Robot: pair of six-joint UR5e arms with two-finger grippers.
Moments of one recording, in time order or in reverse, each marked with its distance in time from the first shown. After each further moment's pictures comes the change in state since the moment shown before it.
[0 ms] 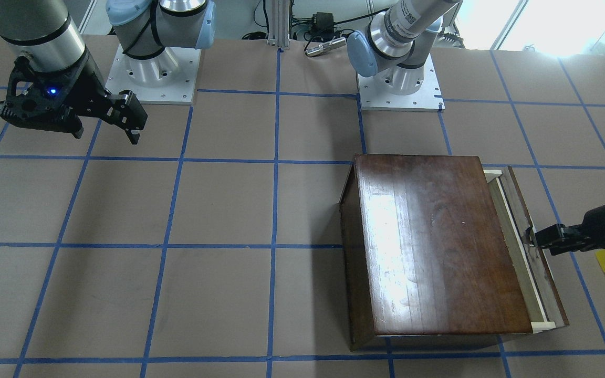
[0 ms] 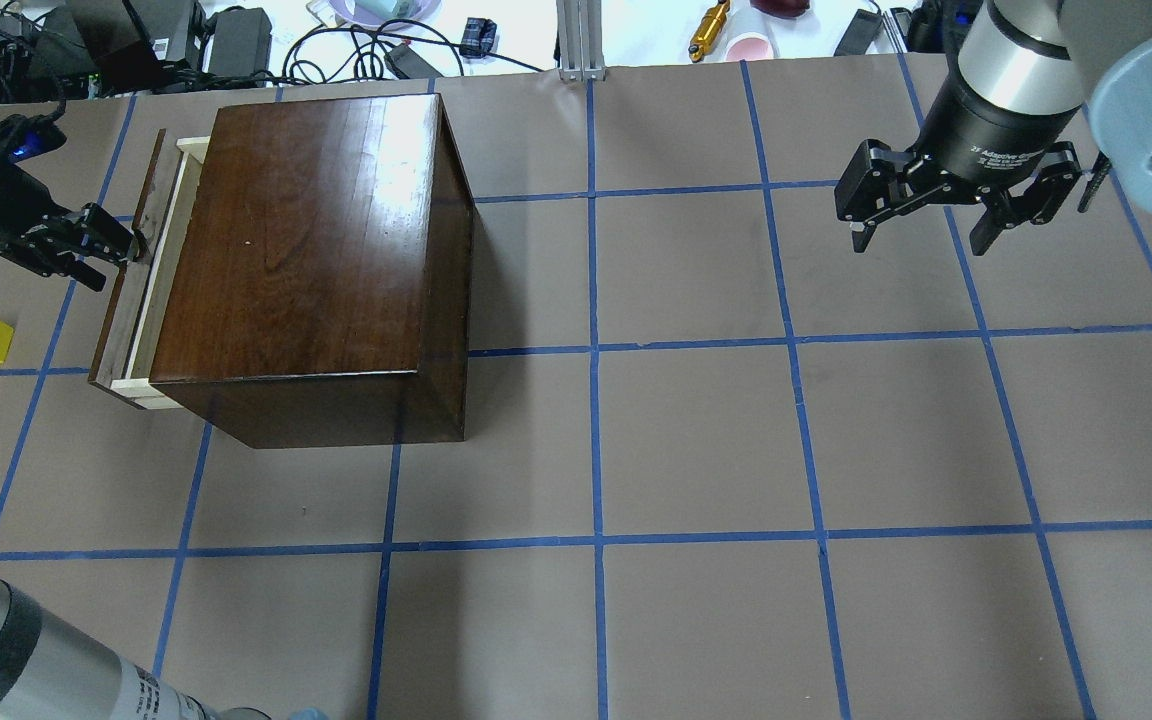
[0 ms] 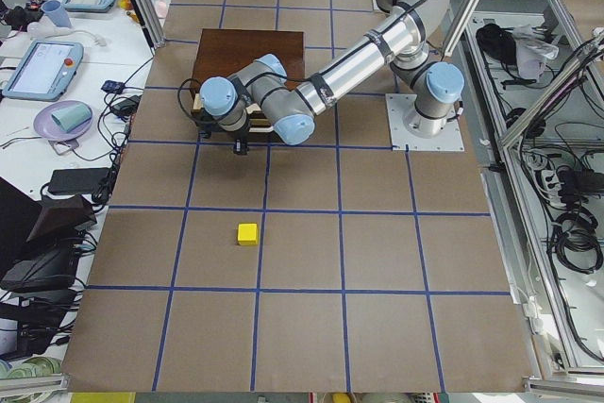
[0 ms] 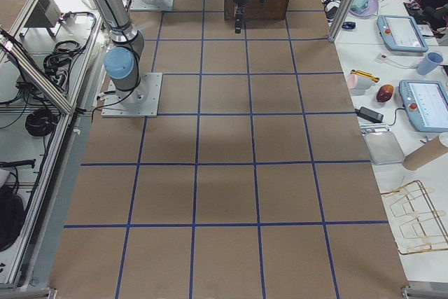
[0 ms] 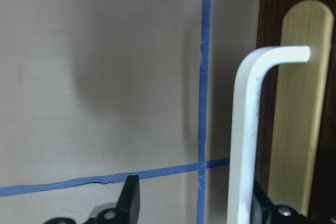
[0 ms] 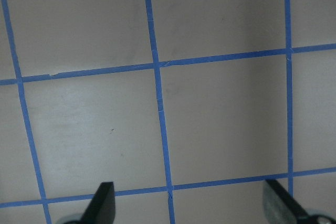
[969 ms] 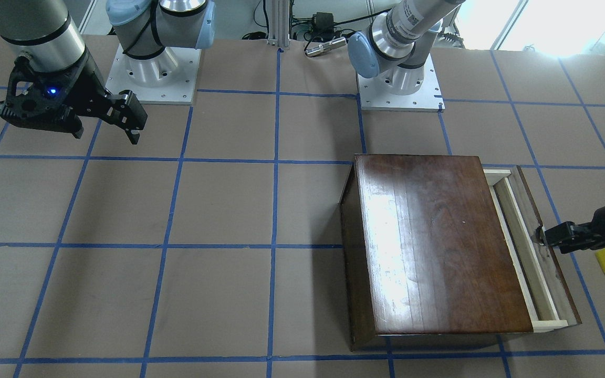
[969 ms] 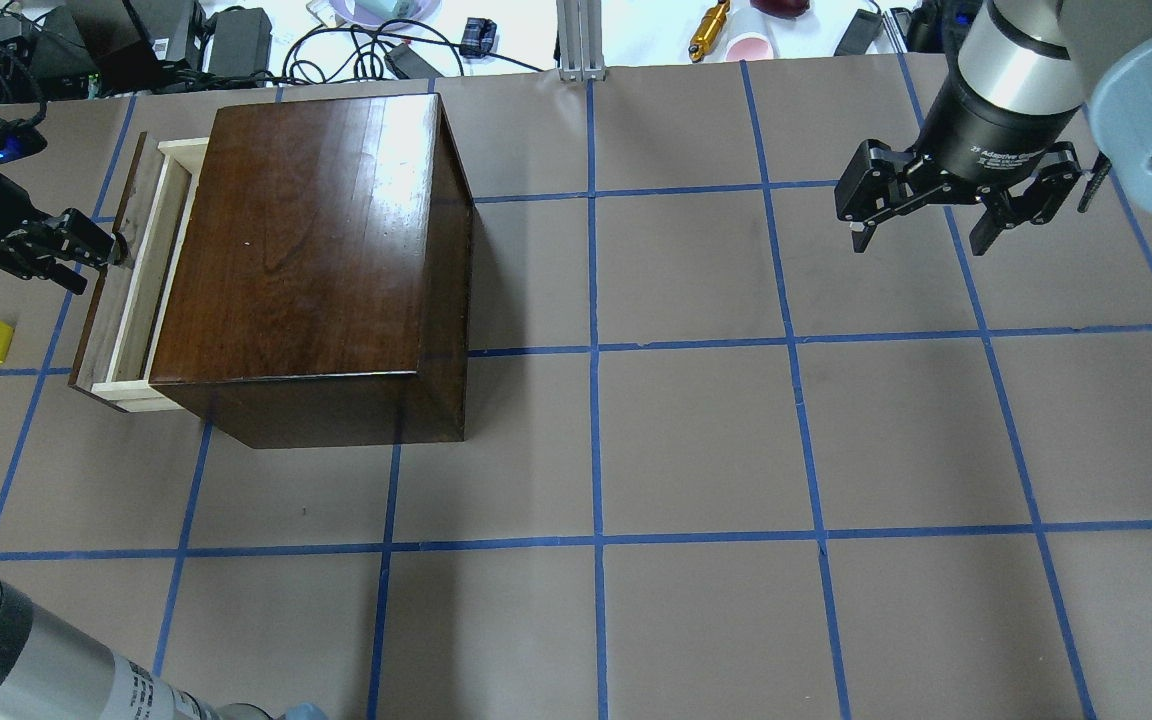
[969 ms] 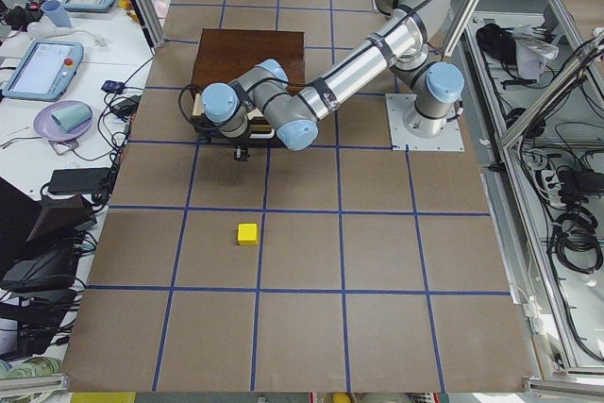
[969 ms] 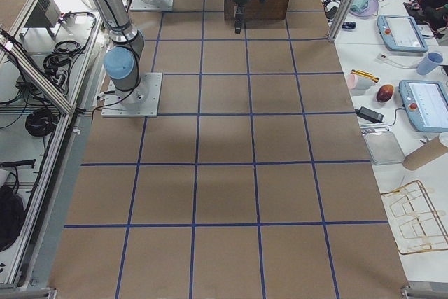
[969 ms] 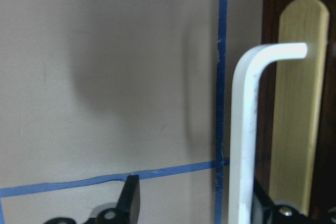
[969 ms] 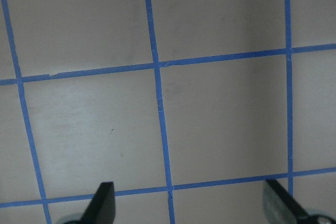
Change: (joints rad) left arm 0.027 -0.005 0.009 0.009 0.026 0.035; right arm 0.000 0.000 0.000 0.000 0.000 0.000
